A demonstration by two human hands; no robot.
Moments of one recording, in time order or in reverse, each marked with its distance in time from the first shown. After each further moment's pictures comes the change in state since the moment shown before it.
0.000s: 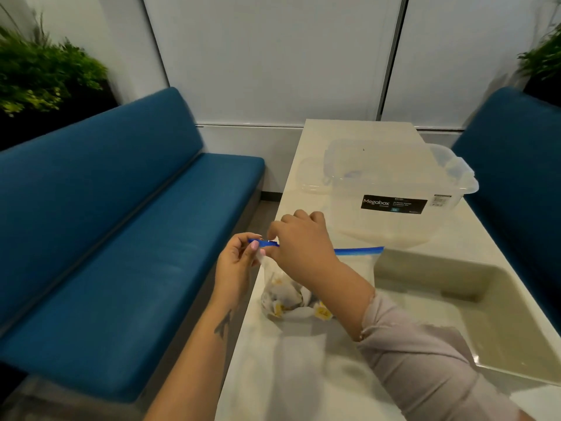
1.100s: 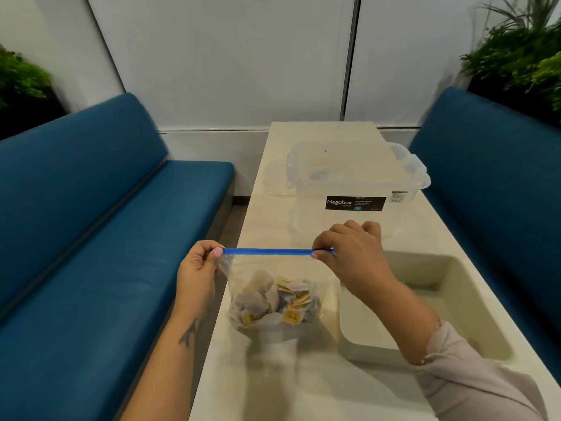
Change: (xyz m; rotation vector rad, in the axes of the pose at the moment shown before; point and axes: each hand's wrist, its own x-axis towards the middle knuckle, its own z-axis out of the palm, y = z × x) left_hand 0.011 0.000 0.008 0.173 0.042 0.035; right_hand -0.062 0.111 -0.008 0.004 0.122 0.187
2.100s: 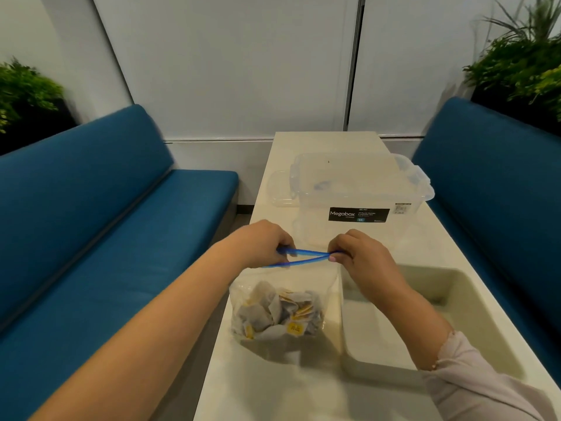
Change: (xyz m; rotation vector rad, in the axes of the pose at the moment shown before) left_hand 0.046 0.094 0.070 1.193 -0.923 0.286; right_hand 0.013 0.023 0.005 0.336 -0.020 0.107
